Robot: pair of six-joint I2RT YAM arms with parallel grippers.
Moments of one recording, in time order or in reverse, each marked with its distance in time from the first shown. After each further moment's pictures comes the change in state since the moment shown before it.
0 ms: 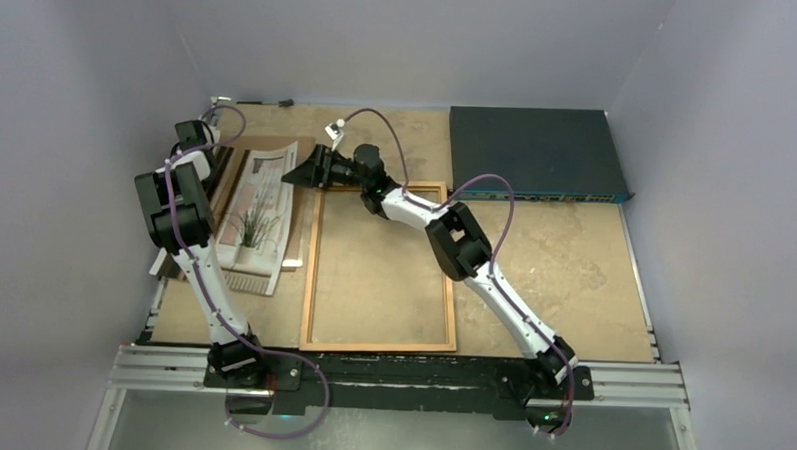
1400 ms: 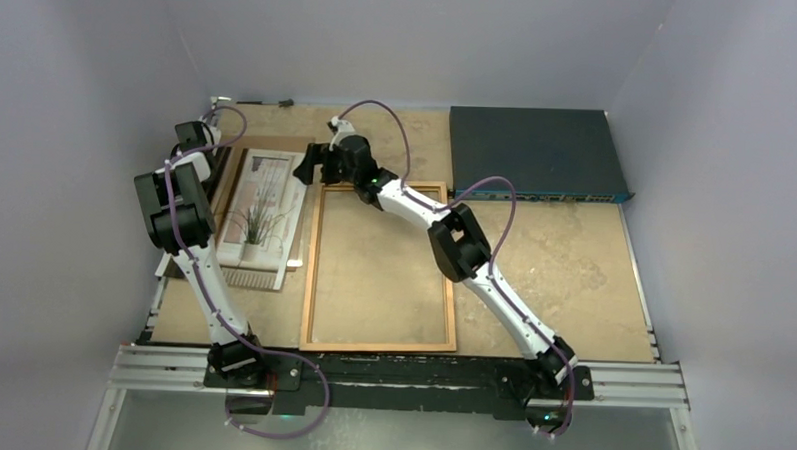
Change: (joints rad) left arm 0.001 -0.010 -0.024 0.028 0.010 0.016; right arm 0.029 -0.012 0.142 -0.548 0.458 -0.454
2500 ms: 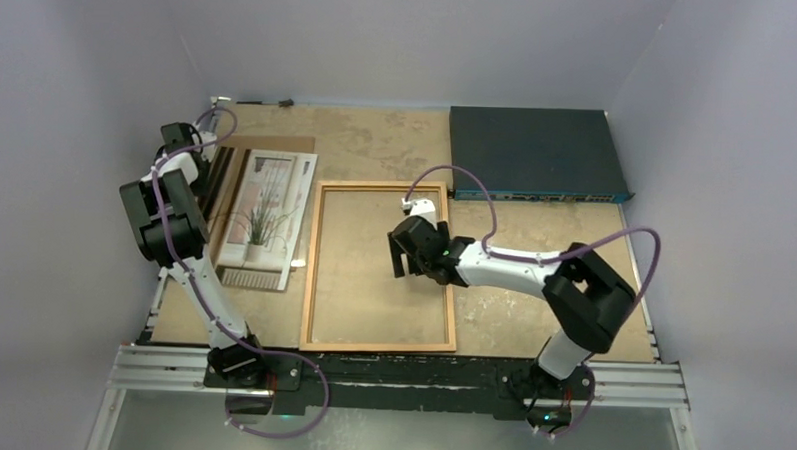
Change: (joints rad) left arm 0.046 -0.139 -0.071 -0.178 0.132 -0.001; right arm 0.169 -1.162 -1.528 -0.301 0.577 -0.034
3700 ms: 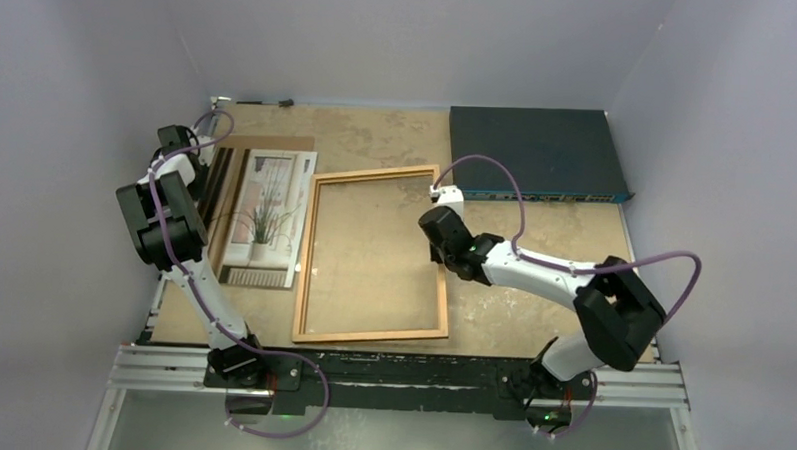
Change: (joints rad) left arm 0.014 -0.042 -0.035 -0.058 0.033 -0.008; right arm -0.105 -0.152 -0.111 0.020 0.072 -0.038
